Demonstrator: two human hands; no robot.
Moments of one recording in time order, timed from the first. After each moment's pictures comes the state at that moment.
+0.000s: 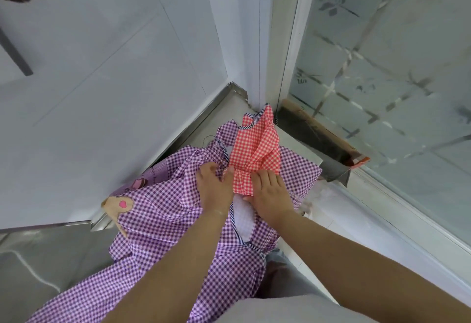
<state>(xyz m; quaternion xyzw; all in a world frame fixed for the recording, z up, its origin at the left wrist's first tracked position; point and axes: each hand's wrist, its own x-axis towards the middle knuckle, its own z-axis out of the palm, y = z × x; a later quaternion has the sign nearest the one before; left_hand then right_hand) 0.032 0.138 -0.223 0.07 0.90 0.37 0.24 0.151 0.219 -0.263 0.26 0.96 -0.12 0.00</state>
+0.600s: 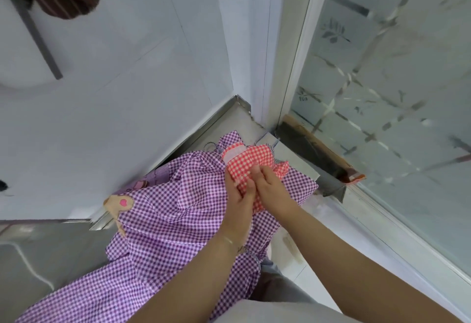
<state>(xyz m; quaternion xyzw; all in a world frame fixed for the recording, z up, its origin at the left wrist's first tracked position) 0.094 0.154 -0.162 0.06 0.66 0.62 0.42 0.132 0.240 -0.159 0.40 0.63 -0.66 0.00</state>
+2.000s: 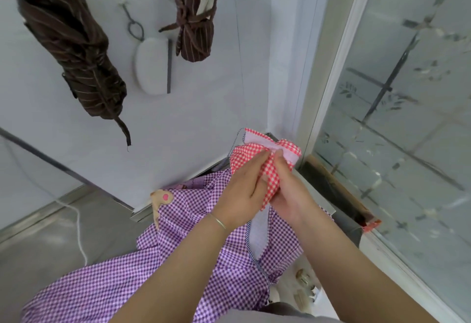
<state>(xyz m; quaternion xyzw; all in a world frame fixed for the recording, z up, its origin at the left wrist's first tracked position) 0.065 0.115 -0.057 0.44 0.79 0.40 0.14 0.124 0.214 -0.056 0.33 0.31 -0.88 -0.11</state>
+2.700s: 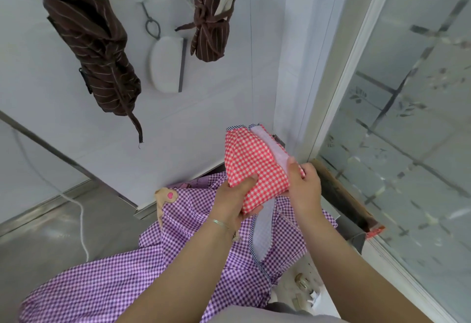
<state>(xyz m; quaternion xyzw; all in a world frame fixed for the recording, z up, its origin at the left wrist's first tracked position) 0.063 0.102 -0.050 -0.13 0.61 0.68 0.38 0.122 0.222 -0.075 0.44 0.61 -0.62 -0.23</state>
